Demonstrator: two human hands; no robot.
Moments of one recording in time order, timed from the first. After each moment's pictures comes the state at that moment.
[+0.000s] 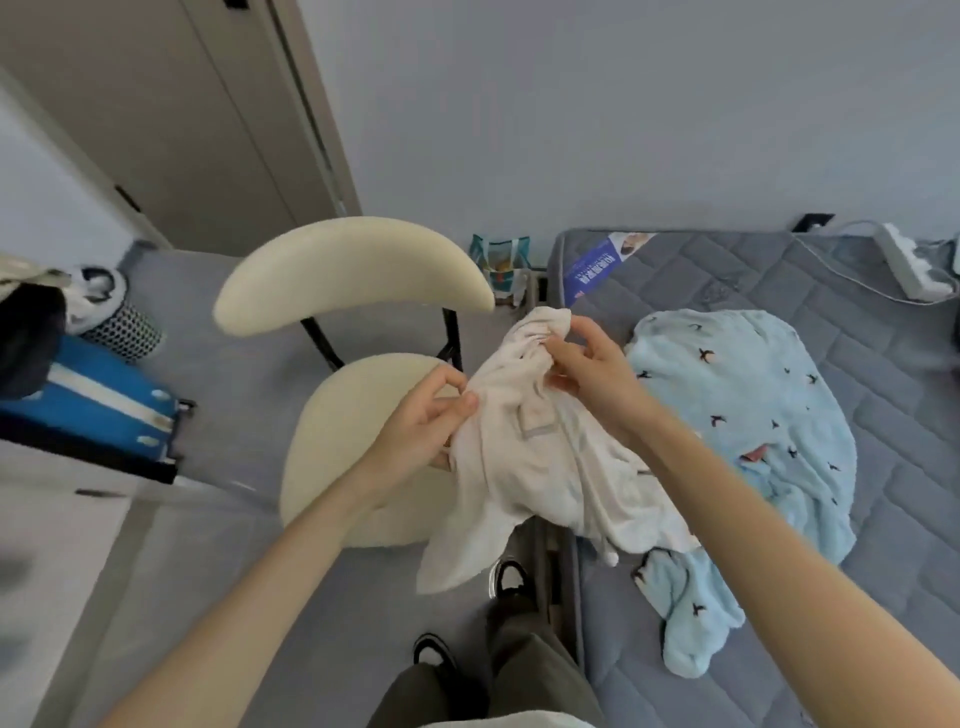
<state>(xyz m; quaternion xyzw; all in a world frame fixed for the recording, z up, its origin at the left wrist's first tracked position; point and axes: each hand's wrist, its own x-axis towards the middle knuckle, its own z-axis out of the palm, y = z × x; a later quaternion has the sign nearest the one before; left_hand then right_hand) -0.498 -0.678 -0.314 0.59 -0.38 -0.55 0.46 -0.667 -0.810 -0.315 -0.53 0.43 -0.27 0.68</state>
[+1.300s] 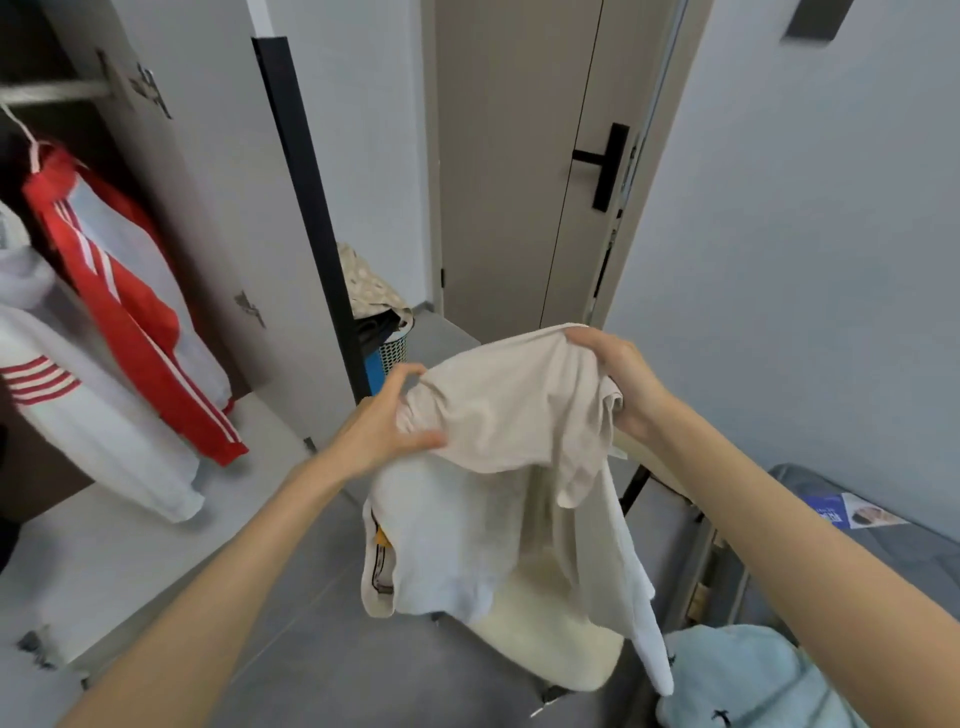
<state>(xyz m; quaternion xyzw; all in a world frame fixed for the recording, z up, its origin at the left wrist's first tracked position) -0.296 -0.476 -0.246 0.84 -0.33 -0.13 0.41 -0.432 -0.714 -0.152 -0.63 0.24 -0.09 0.74</state>
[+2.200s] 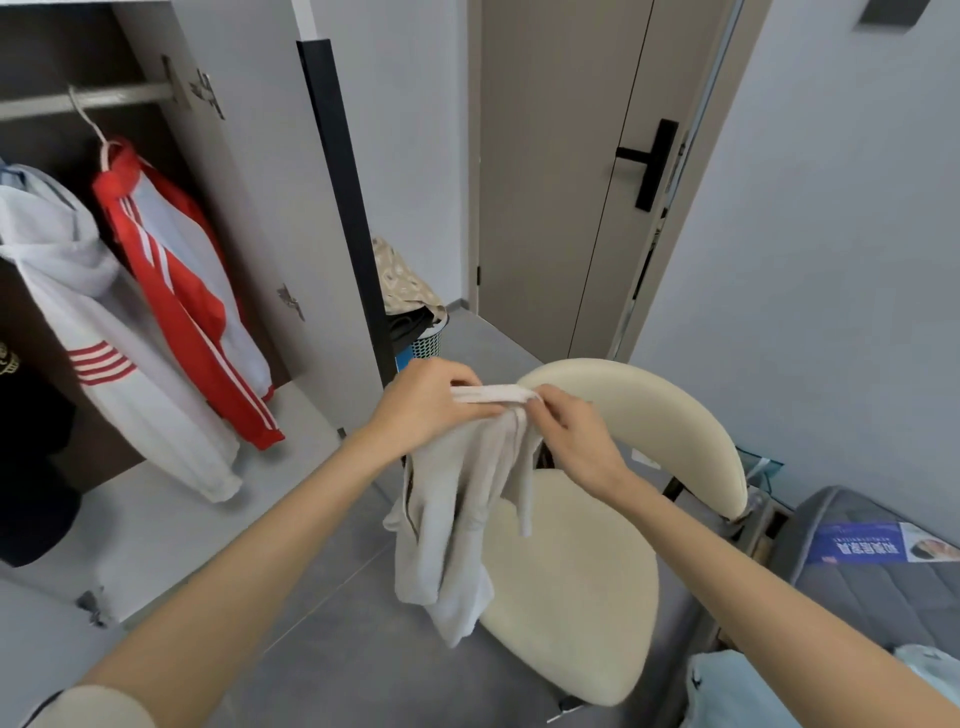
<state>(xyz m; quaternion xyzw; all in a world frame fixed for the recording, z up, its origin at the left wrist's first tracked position) -0.309 -0.509 -0.203 0.88 -0.33 -0.03 0.33 -0.423 -0.676 -0.220 -0.87 0.06 -0.15 0.46</state>
